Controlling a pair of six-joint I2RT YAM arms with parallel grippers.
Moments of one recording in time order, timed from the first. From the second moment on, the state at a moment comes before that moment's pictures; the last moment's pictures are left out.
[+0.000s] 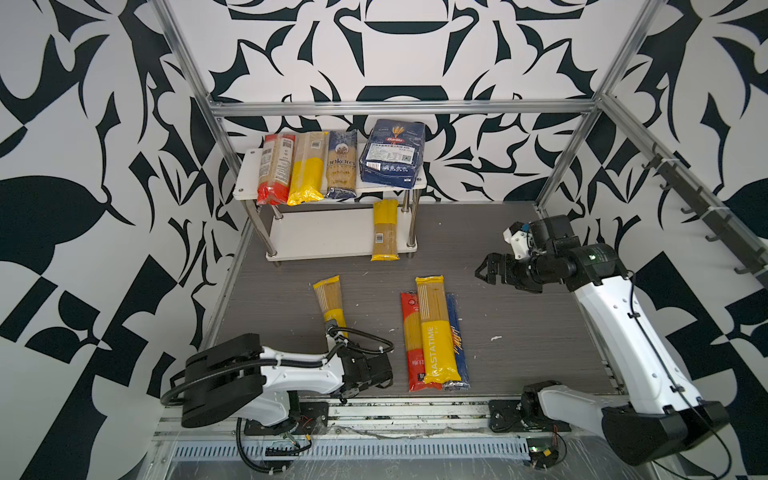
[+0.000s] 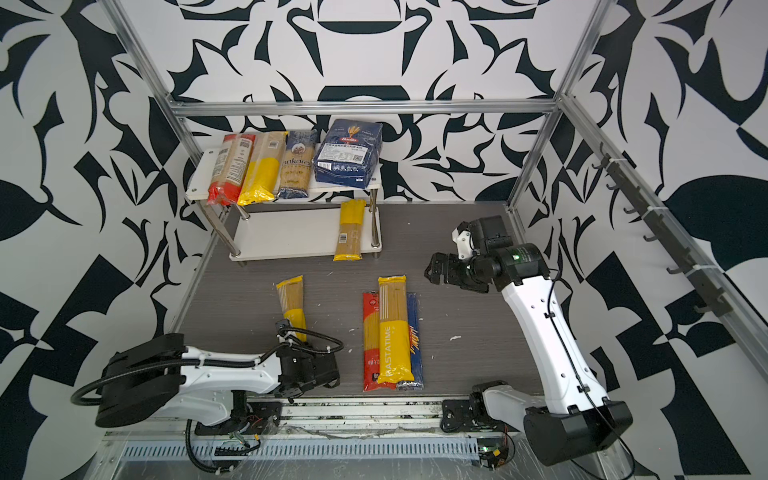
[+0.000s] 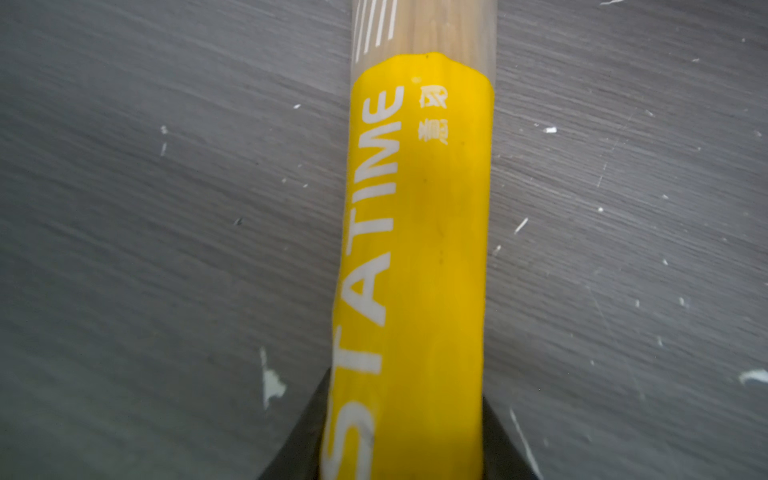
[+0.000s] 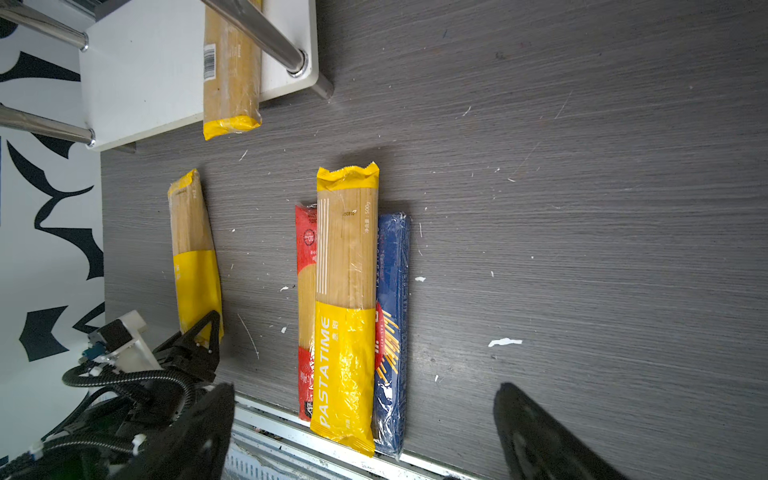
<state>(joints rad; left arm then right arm) -1.30 1.31 0.49 -0.74 -0.75 -1.66 0.18 1.19 1.39 -1.23 -0.31 0.34</state>
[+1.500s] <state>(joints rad) -1.06 0.97 0.65 -0.74 -0.85 -0.96 0.18 1.29 1.43 -1.17 -0.33 0.36</state>
